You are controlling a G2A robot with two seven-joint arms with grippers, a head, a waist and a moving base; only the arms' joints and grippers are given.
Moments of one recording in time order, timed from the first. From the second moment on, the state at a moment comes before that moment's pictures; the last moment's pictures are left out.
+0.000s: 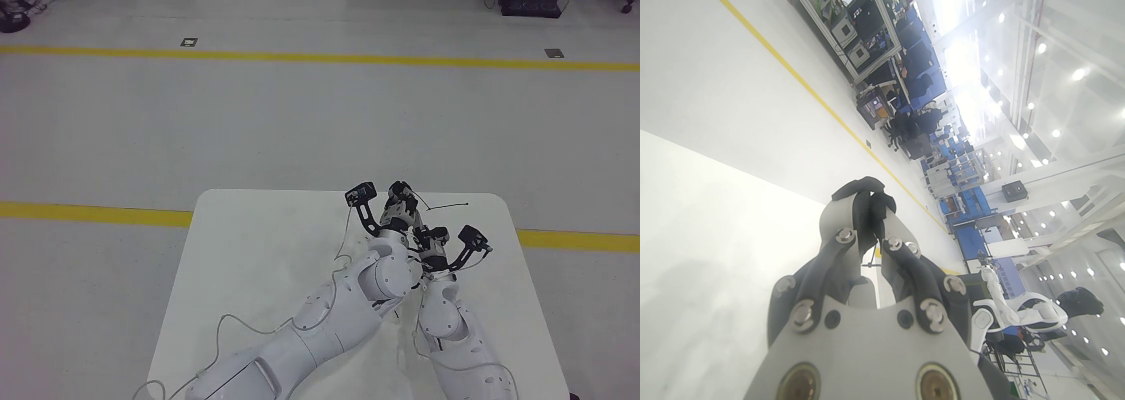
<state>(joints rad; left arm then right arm) 0.92 -1.88 -0.77 -0.88 0.28 0.19 0.47 -1.45 -1.40 1.32 -1.37 -0.58 -0.09 -0.26</state>
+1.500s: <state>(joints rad) 0.92 -1.88 -0.77 -0.88 0.28 0.19 0.47 -1.44 -1.41 1.32 -1.38 -0.59 -0.06 -0.27</state>
